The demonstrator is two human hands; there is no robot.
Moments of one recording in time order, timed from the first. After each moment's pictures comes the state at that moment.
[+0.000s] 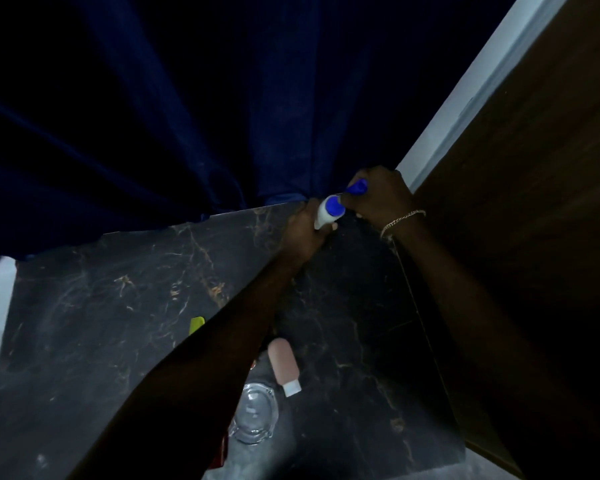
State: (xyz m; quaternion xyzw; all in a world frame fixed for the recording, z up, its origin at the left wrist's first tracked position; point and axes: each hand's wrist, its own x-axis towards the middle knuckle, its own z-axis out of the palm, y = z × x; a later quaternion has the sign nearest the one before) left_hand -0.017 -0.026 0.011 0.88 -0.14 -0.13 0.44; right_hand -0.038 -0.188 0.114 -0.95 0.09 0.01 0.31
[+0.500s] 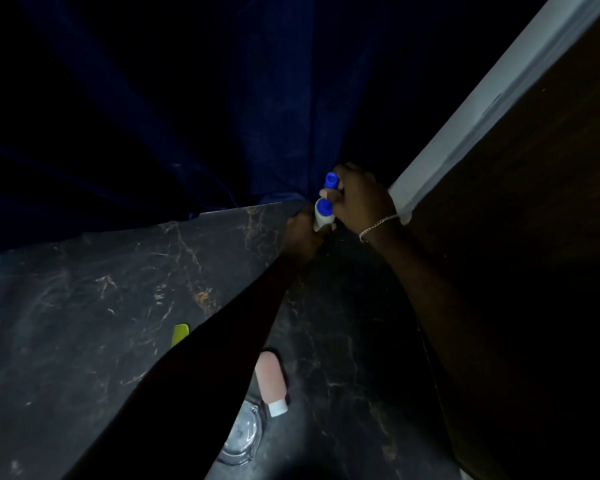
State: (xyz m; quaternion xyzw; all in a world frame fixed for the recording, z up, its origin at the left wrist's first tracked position) left_hand 0.017 -0.051 -0.046 0.89 -0.08 -0.18 0.41; right_hand 0.006 -0.182 0.057 -0.97 0.03 -0.02 0.23
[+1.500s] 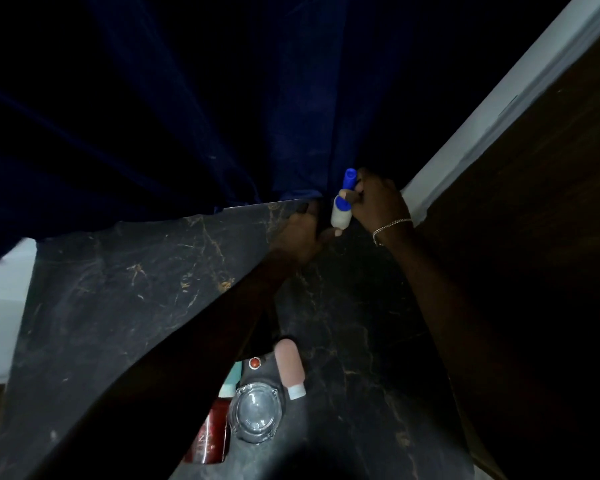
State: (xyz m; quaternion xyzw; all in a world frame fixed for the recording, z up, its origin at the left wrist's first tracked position) left_hand 0.004 -0.001 -0.015 0.94 -0.14 -0.18 0.27; right_hand -0.007 -0.167 0.057 -0.96 0.10 0.02 0.25
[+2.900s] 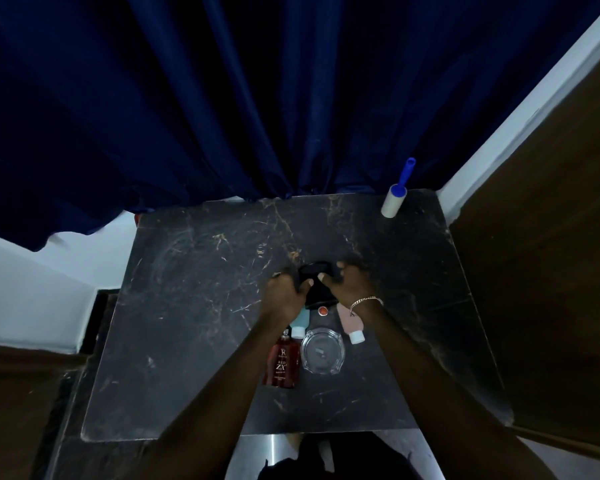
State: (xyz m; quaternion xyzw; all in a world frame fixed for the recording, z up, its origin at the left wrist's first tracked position) left_hand -0.195 0.197 0.017 0.93 0.06 -0.17 0.33; right_hand -0.196 0.034 0.038 -0.88 0.18 0.18 0.41
